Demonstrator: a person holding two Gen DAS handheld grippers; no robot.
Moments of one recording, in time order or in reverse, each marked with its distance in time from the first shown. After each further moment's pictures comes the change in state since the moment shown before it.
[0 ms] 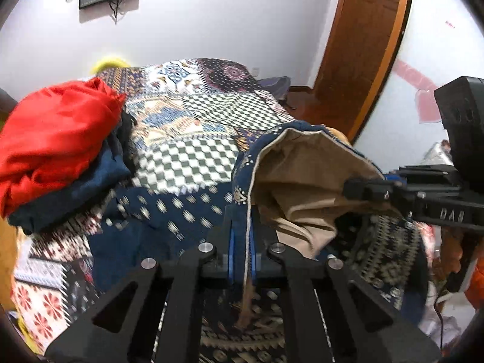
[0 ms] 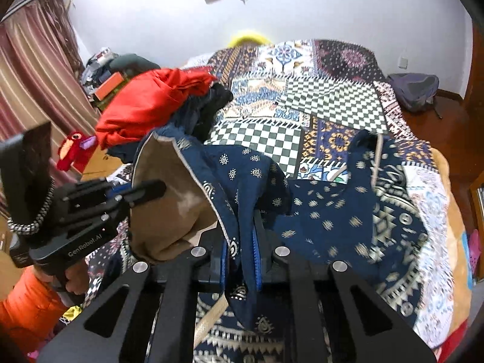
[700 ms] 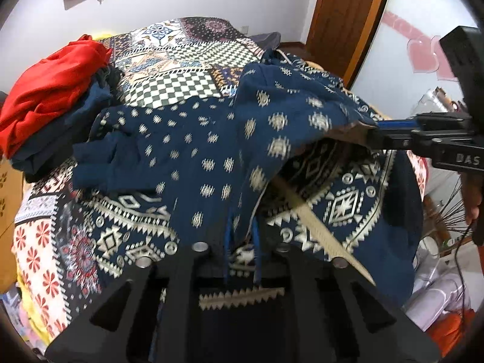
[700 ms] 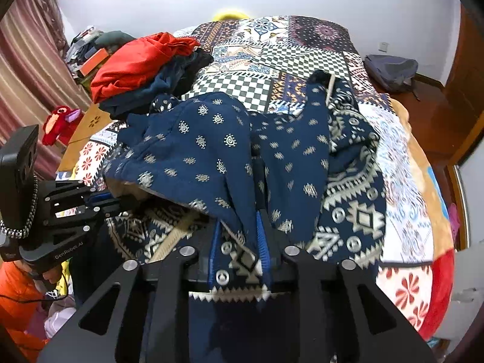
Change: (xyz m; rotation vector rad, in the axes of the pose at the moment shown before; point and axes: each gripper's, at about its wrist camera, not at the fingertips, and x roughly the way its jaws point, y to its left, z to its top) left arm -0.025 -0.057 -0.083 0.075 0.195 0.053; right arm -0.038 -0.002 -0.071 0.001 0.119 -0.121
